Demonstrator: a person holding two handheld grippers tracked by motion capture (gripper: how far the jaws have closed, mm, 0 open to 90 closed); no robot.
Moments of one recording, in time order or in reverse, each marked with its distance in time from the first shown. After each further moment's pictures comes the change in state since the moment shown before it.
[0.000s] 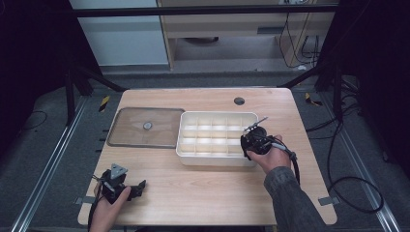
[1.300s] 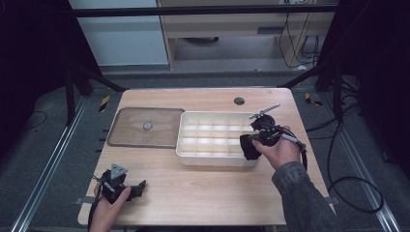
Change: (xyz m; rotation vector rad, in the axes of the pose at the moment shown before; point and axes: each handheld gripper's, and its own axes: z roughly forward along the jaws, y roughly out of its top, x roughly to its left) left arm -0.001 0.000 0.000 0.000 0.000 -0.002; right arm -0.003 0.017 -0.066 -0.124 0.092 0.010
